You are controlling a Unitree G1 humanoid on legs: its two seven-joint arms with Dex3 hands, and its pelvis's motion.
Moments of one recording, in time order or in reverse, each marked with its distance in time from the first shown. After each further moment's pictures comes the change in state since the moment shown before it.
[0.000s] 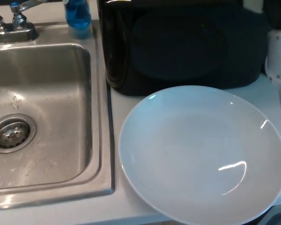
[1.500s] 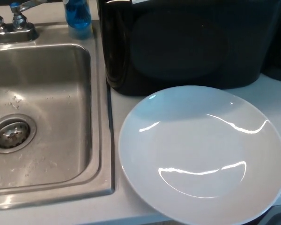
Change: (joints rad) left_arm -0.049 0.035 -0.034 0.008 0.019 0.000 0.046; right_arm -0.057 -0.164 -0.275 -0.245 0.345 -0.129 -0.069
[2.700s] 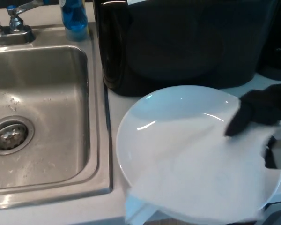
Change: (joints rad) left_arm -0.097 0.001 0.039 -0.054 -0.008 0.002 -0.024; right_arm 0.839 -0.237 0.301 -0.453 0.071 -0.007 0.541
